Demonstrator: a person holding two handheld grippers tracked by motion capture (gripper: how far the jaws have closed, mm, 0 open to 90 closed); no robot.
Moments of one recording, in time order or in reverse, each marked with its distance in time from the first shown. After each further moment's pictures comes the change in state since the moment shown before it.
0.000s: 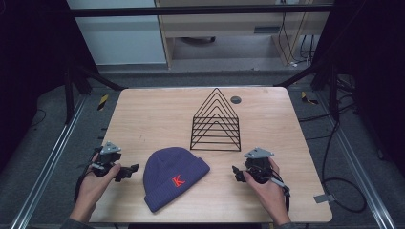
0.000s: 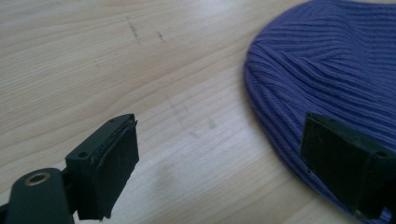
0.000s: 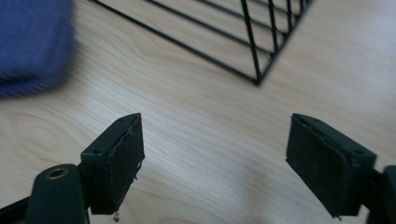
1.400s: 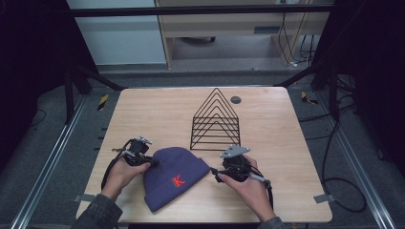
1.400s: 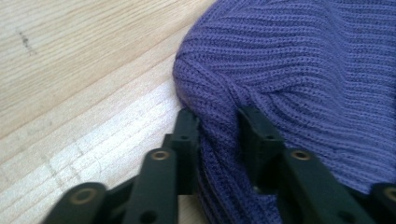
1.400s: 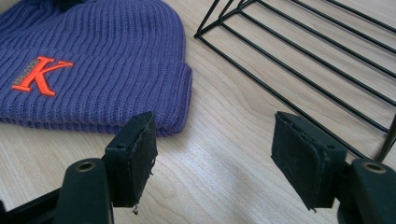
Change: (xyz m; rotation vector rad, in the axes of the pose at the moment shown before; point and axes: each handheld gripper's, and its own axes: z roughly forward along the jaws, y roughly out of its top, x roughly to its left) left arm -0.030 0.042 0.068 0.218 -0.125 0.024; right arm 0.050 0.036 0.011 -0.004 0.170 -0.121
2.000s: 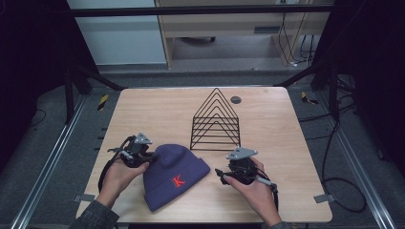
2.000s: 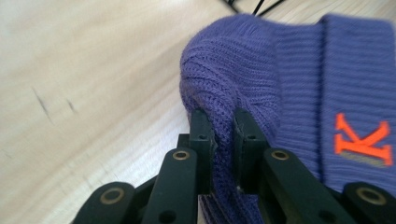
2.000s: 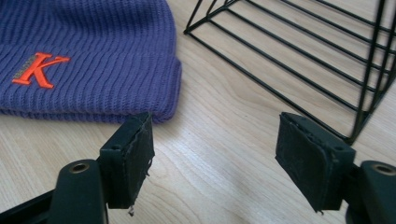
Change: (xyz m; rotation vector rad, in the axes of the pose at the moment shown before) left arm -0.039 0.013 -0.052 -0.131 0.076 0.174; right arm -0.005 -0.009 -0.016 -0.015 -0.024 0.030
